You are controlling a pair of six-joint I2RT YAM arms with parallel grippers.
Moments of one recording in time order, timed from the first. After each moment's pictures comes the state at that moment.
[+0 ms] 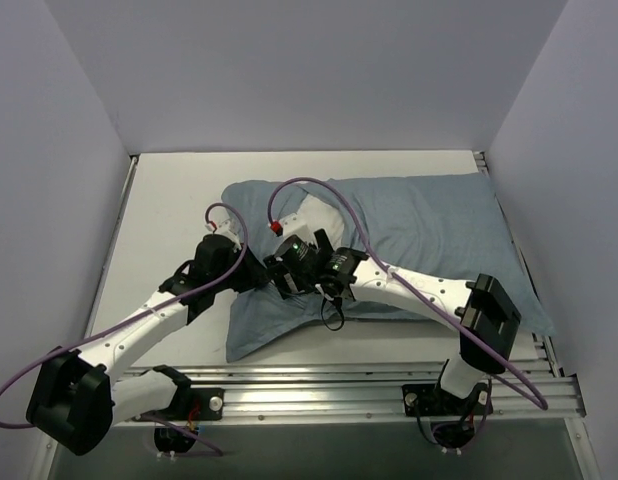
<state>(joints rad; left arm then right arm) -0.52 1.14 0.66 -0.14 0.14 -0.83 1.03 1.64 1.28 -0.54 0.43 0.36</state>
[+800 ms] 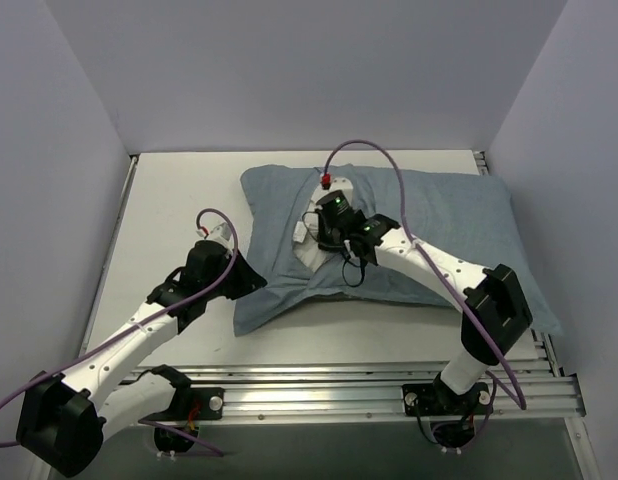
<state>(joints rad) -0.52 1.02 0.64 -0.26 0.12 -0.83 0.77 1.65 1.27 -0.40 0.27 0.50</state>
